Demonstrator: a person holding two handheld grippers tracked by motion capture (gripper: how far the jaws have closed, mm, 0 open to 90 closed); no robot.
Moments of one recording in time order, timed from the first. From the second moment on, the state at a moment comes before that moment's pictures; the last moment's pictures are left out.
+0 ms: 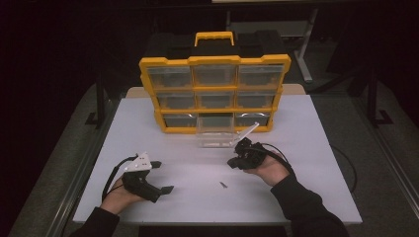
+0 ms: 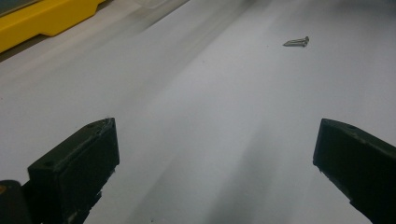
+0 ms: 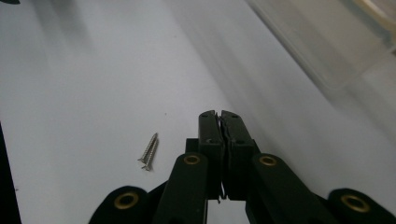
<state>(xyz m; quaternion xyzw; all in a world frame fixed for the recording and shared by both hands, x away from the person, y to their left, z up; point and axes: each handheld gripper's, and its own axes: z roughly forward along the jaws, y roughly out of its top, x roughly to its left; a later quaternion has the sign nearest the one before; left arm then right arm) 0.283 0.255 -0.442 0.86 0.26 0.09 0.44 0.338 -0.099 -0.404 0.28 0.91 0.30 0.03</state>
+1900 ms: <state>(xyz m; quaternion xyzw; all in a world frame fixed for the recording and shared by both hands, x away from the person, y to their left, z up) 0.283 0.255 -0.442 0.85 0.26 0.09 0.44 0.398 -0.130 -0.324 0.30 0.88 0.37 0.06</state>
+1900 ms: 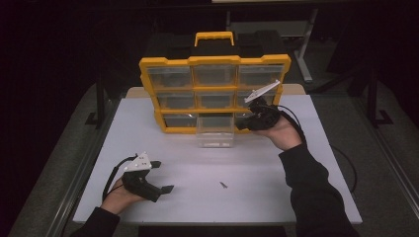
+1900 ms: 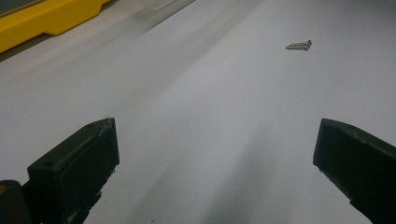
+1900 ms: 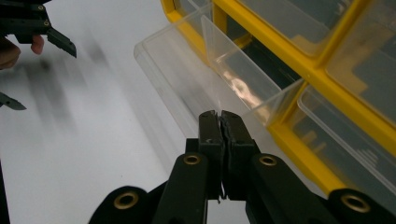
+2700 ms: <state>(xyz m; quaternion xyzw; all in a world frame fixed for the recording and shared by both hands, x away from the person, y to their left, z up) 0.283 0.256 -0.441 0.85 0.27 0.09 0.45 0.430 -0.070 -0.341 0.27 0.90 0.34 0.05</state>
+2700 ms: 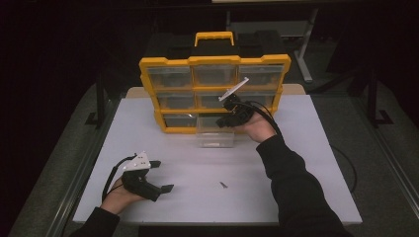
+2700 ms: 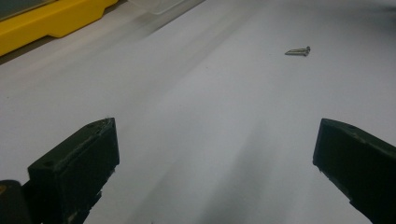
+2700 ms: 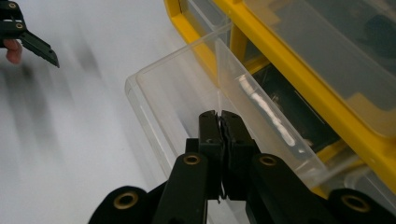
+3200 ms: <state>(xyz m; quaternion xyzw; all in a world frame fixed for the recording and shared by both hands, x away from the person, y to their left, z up) 0.283 0.256 -0.441 0.85 0.27 0.09 0.45 0.428 -0.078 -0.335 0.28 0.90 0.34 0.05</state>
